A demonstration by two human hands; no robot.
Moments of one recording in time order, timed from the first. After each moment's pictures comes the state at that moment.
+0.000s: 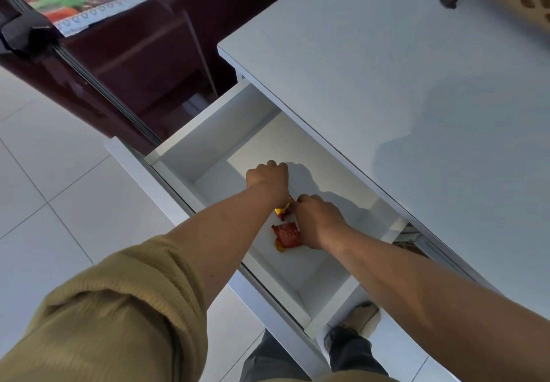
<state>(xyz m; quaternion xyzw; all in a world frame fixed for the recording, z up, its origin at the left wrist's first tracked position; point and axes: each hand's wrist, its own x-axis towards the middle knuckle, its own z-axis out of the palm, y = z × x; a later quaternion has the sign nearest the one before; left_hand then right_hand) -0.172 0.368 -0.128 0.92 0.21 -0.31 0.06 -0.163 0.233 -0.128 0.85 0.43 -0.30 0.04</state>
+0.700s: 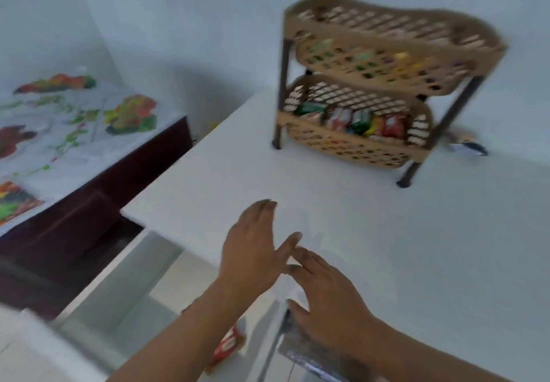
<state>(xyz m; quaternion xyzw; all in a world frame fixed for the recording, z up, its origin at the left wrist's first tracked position) -0.133 0.222 0.089 0.97 0.05 0.09 0.23 -0.136 0.051 0.049 0.91 0.36 -0.03 -0.19</state>
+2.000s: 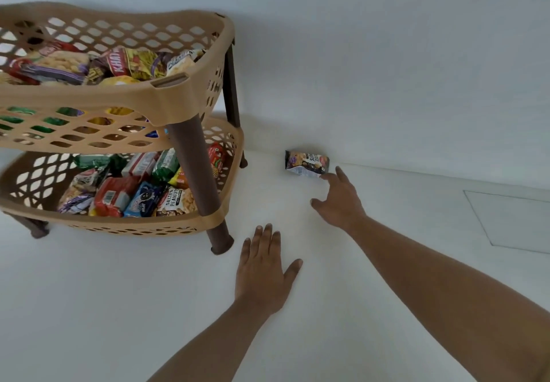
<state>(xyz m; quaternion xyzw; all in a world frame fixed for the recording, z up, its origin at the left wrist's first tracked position) 0.155 -0.154 -0.030 0.99 -0.09 0.00 0.12 0.275 -0.340 0.025 0.96 -0.06 -0.01 -0.26</state>
